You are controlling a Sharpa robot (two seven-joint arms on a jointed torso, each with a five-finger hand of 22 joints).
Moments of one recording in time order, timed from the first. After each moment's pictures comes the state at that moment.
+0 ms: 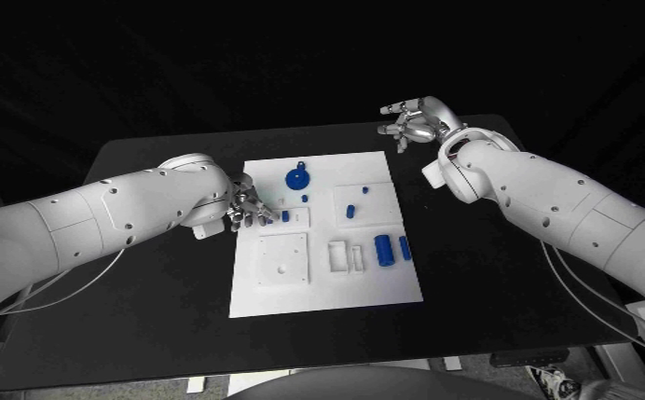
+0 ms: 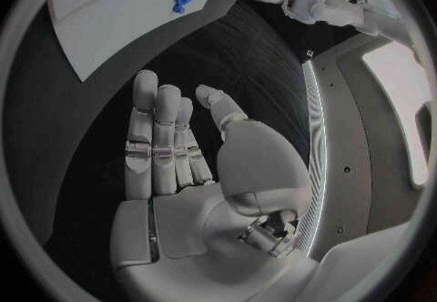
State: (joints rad) left arm 1.26 -0.63 -0.21 1.17 -0.95 0.11 -0.49; left_hand 1.03 0.01 0.18 0.00 0.05 1.15 0.03 0.07 0.44 1.47 -0.06 0.61 0.54 1.35 -0.11 1.16 0.62 0.03 1.30 -0.12 0.35 1.31; right arm 1.01 -0.60 0.30 1.06 -0.99 -0.33 0.13; right_hand 1.17 -0.01 0.15 -0.28 0.60 0.83 0.13 0.06 0.06 1.07 0.02 0.93 0.65 1.33 -0.05 0.78 0.71 0.09 1.46 -0.07 0.08 1.13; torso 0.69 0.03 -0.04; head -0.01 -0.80
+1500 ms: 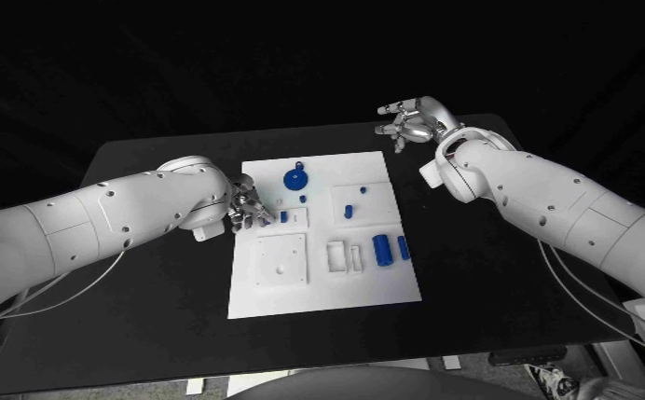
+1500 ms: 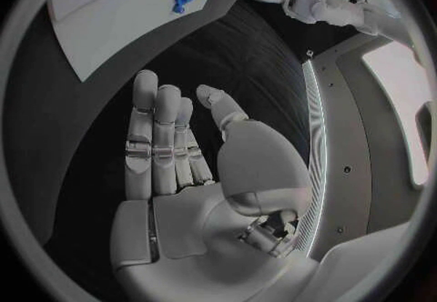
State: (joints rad) left arm 1.26 -0.63 -0.21 1.18 -0.95 0.09 -0.46; left_hand 1.12 0.13 0.21 -0.10 0.17 1.14 0.04 0.10 0.43 1.46 -0.05 0.62 0.53 1.36 -0.10 1.17 0.63 0.03 1.30 -0.12 0.37 1.31; right arm 1.01 -0.60 0.30 1.06 -0.99 -0.33 0.13; right_hand 1.17 -0.01 0.15 -0.28 0.60 0.83 0.13 0.06 0.06 1.07 0.02 0.93 0.65 1.33 -0.05 0.78 0.71 0.09 1.46 -0.07 0.08 1.13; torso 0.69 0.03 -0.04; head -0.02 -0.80
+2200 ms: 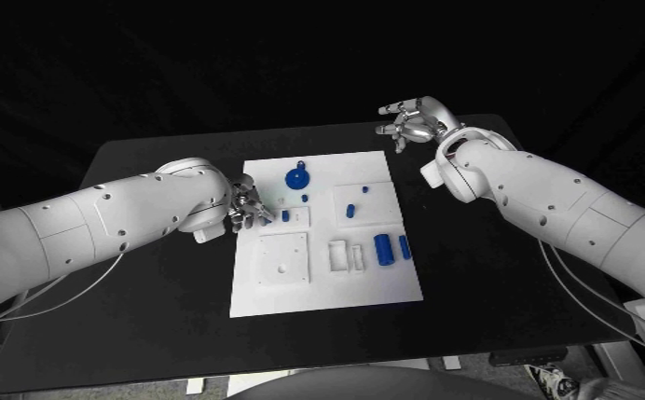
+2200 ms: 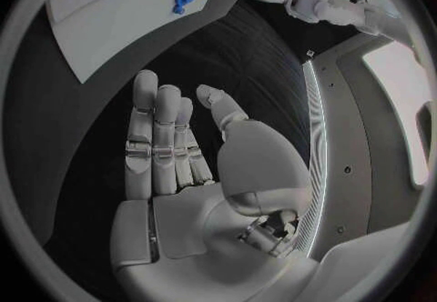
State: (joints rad) left arm 1.26 -0.65 -0.21 1.22 -0.96 0.06 -0.47; left_hand 1.12 0.15 0.22 -0.09 0.19 1.15 0.03 0.11 0.36 1.46 -0.04 0.62 0.53 1.37 -0.10 1.18 0.64 0.03 1.30 -0.12 0.38 1.31; right arm 1.01 -0.60 0.30 1.05 -0.99 -0.33 0.13; right_hand 1.17 -0.01 0.15 -0.28 0.60 0.83 0.13 0.06 0.06 1.07 0.02 0.93 0.65 1.33 -0.05 0.78 0.71 0.09 1.46 -0.07 0.08 1.13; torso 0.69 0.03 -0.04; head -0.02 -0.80
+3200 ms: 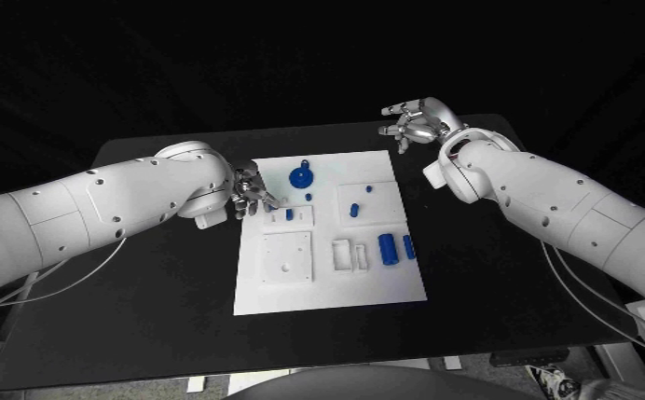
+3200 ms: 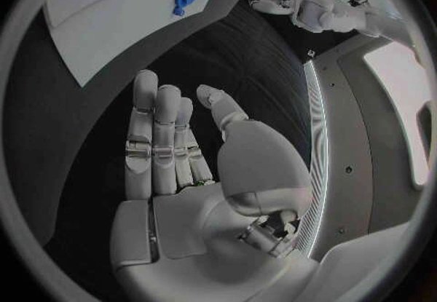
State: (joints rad) left arm 1.30 -0.66 -0.18 1.25 -0.97 0.09 -0.46; left_hand 1.16 0.13 0.23 -0.08 0.20 1.16 0.04 0.11 0.44 1.47 -0.04 0.62 0.53 1.37 -0.10 1.17 0.63 0.03 1.29 -0.11 0.40 1.31; right arm 1.01 -0.60 0.30 1.04 -0.99 -0.33 0.13; right_hand 1.17 -0.01 0.15 -0.28 0.60 0.83 0.13 0.06 0.06 1.07 0.02 0.93 0.65 1.33 -0.05 0.78 0.71 0.09 1.46 -0.07 0.08 1.13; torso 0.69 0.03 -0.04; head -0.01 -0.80
